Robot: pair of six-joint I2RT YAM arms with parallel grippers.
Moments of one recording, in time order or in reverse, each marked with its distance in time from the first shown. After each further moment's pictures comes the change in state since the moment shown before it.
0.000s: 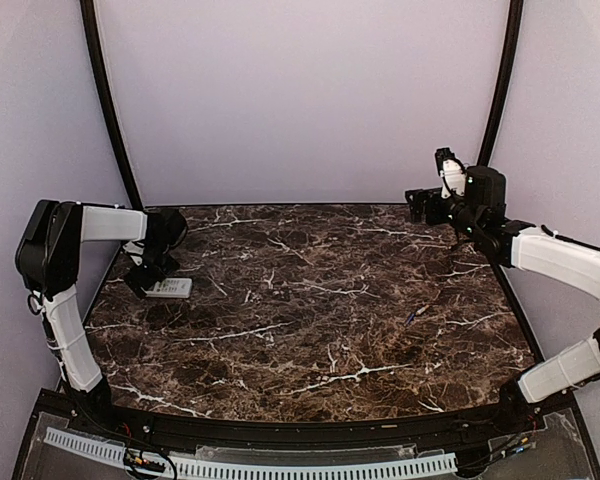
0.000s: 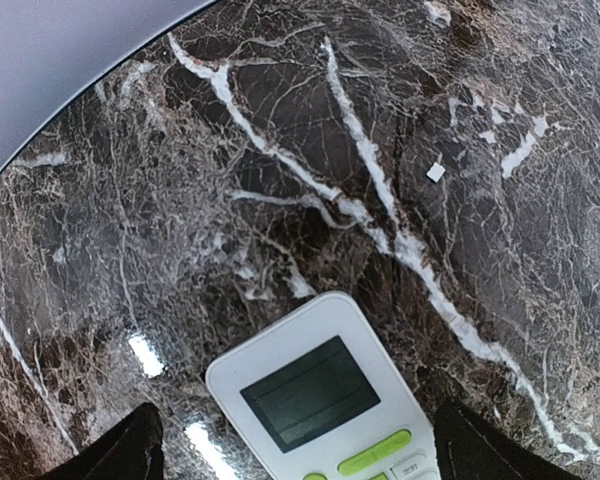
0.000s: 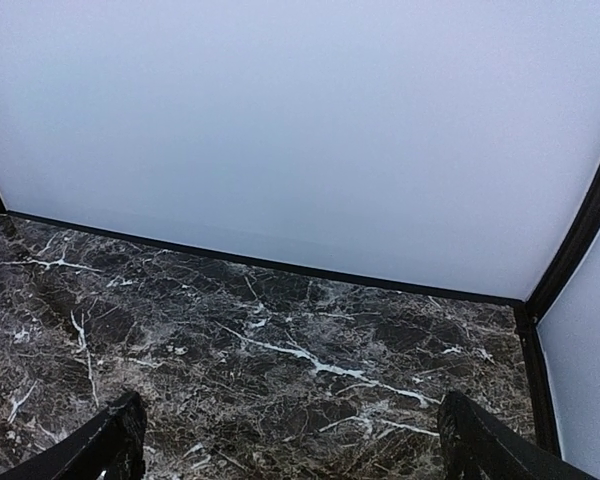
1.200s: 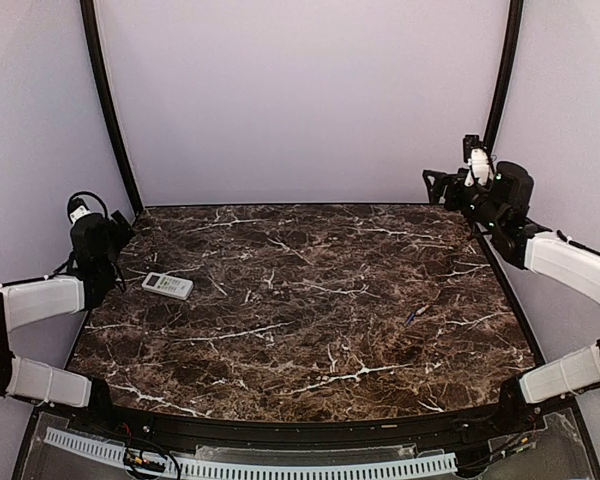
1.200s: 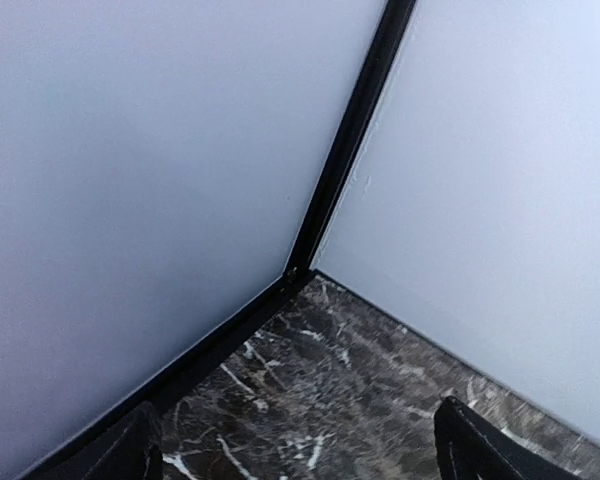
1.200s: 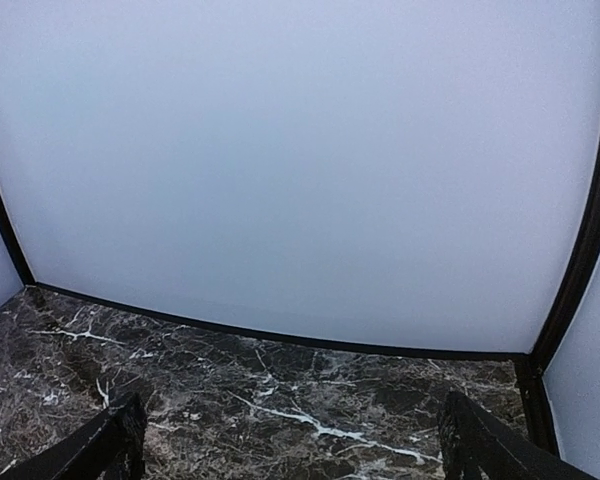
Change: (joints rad) left arm 0.156 -0.660 -0.745 1.391 -0.037 0.892; right arm -0.166 -0.070 -0.056 0.185 -0.183 0.064
